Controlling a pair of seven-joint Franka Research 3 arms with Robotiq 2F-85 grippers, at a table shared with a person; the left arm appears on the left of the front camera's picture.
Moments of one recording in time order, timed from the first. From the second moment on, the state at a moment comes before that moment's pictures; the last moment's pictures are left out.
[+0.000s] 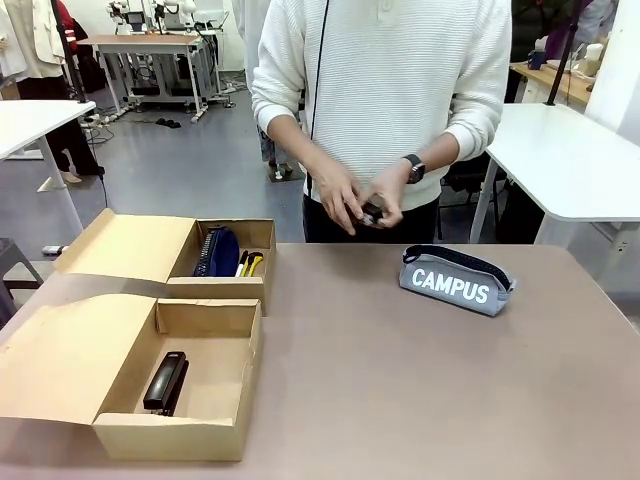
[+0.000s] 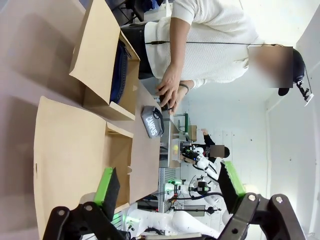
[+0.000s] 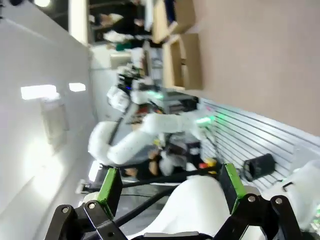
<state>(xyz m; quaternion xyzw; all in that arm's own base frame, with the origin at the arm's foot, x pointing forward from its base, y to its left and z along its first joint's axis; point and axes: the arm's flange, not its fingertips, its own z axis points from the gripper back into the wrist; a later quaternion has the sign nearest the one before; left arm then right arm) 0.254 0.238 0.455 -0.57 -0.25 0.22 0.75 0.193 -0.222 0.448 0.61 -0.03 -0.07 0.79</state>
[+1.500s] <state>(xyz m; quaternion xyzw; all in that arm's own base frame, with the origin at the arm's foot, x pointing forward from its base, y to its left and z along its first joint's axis) 0.255 0.238 0.456 -0.57 -0.25 0.22 0.75 0.427 0.059 0.444 0.10 -0.11 0.23 0.96</state>
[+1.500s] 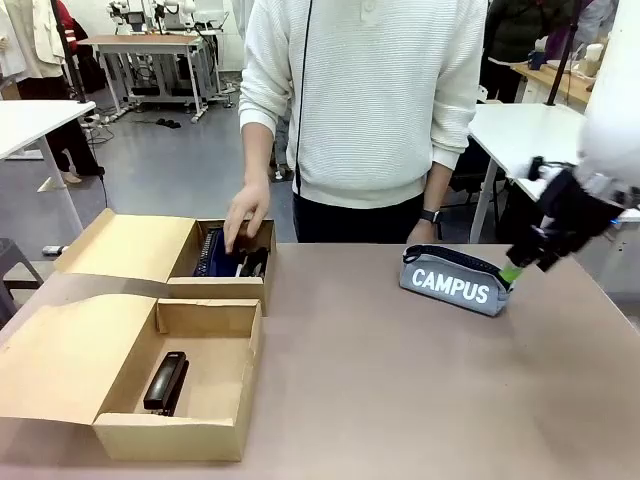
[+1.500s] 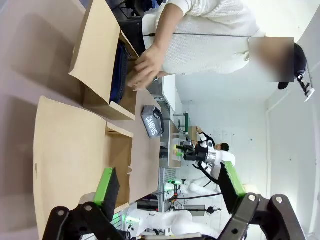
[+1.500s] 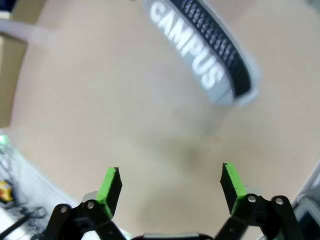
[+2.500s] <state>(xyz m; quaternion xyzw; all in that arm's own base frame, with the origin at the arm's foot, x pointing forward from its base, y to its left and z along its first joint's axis) 0.255 0.238 0.456 -0.57 -0.25 0.22 0.75 0.583 0.129 0.328 0.03 -0.07 0.42 0.91</state>
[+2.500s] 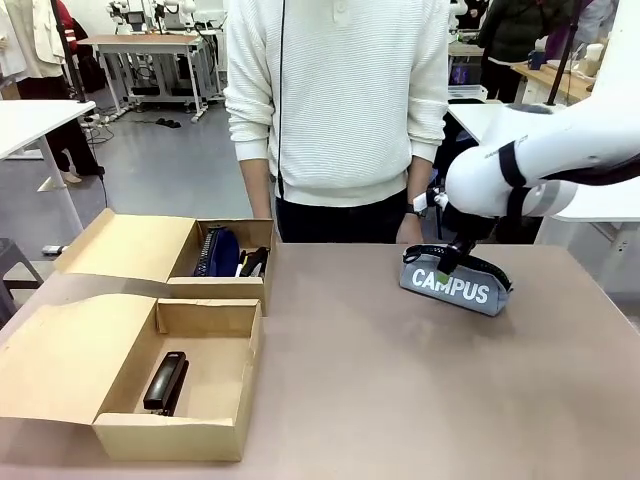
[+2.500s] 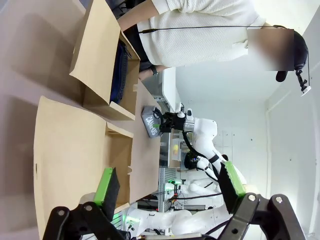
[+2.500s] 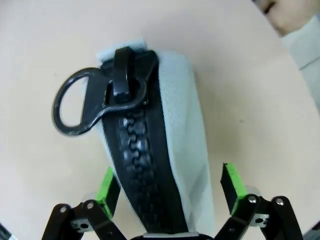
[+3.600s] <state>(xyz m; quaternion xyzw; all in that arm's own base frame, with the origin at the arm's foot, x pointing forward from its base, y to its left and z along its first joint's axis) 0.255 0.238 0.456 -0.57 -0.25 0.22 0.75 0.598 0.124 0.314 0.05 0.00 0.43 0.90</state>
